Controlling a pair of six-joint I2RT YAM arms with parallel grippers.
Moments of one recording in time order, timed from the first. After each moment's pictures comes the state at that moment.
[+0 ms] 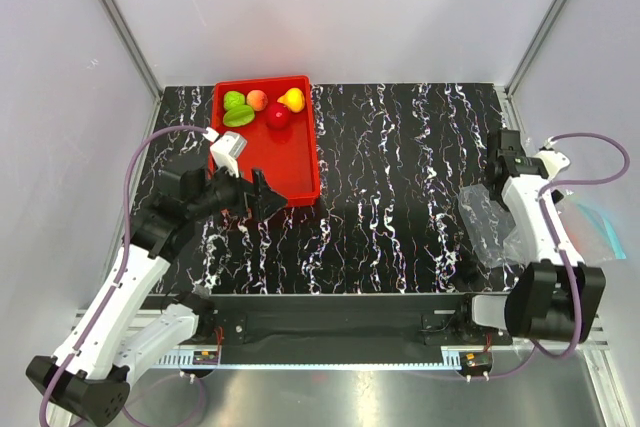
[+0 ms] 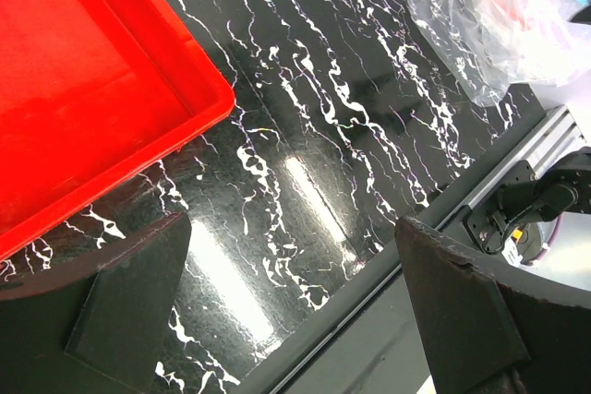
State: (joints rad) left arm -0.38 0.83 0.93 -0.56 0.43 -0.29; right arm -0.09 1.28 1.05 -0.94 0.74 0.83
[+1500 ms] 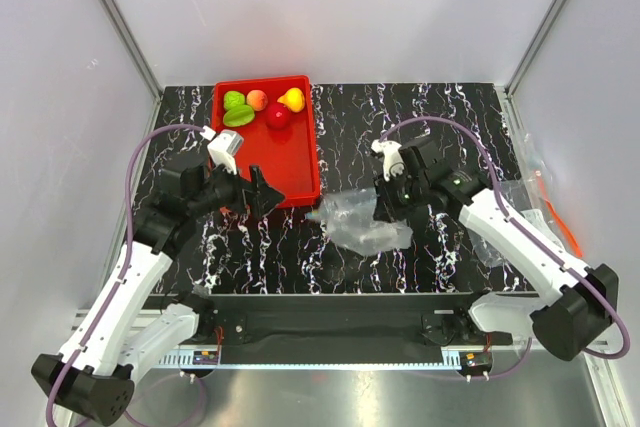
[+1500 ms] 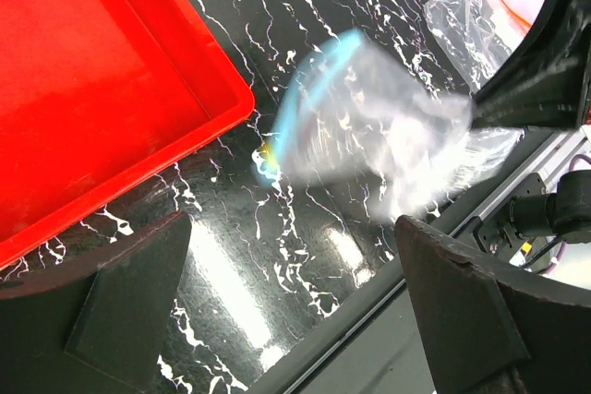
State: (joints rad) left arm -0.34 0.84 0.91 -0.52 0.44 -0.29; right arm 0.58 1.23 1.11 -0.77 -0.29 0.11
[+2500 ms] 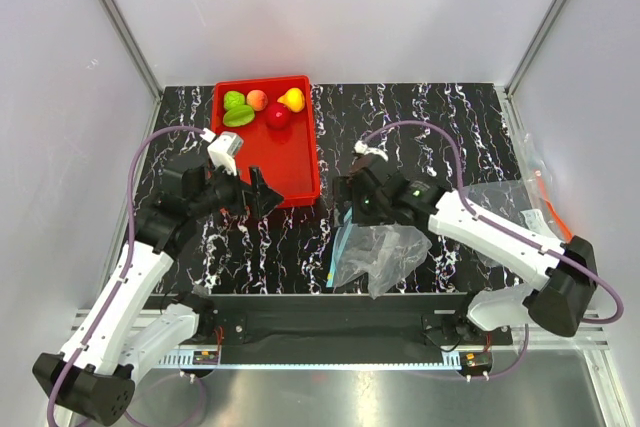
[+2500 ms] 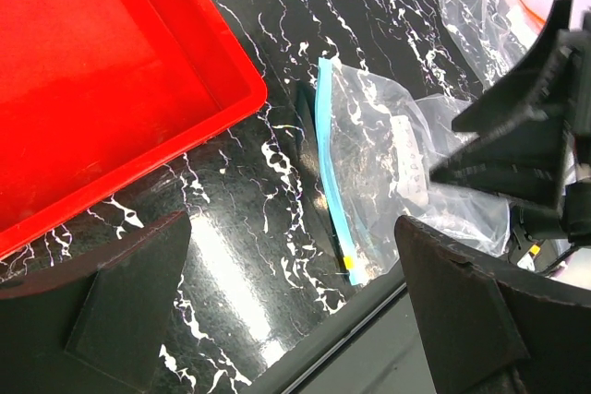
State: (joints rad) left arm -0.33 0.84 0.89 -0.53 0.42 -0.29; right arm 0.85 1.34 1.17 -0.75 0.09 0.72
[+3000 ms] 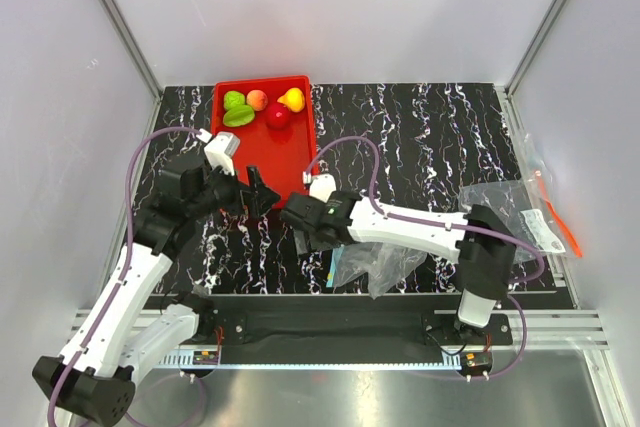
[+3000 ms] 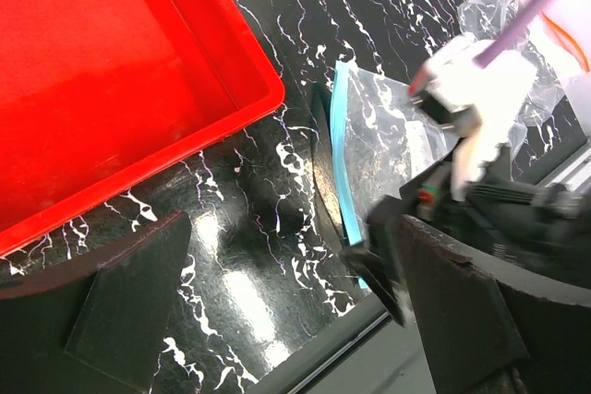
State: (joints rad) left arm -0.32 0.83 0.89 -0.55 0.38 -0.29; right arm 1.16 1.75 1.43 -0.89 0.40 0.90
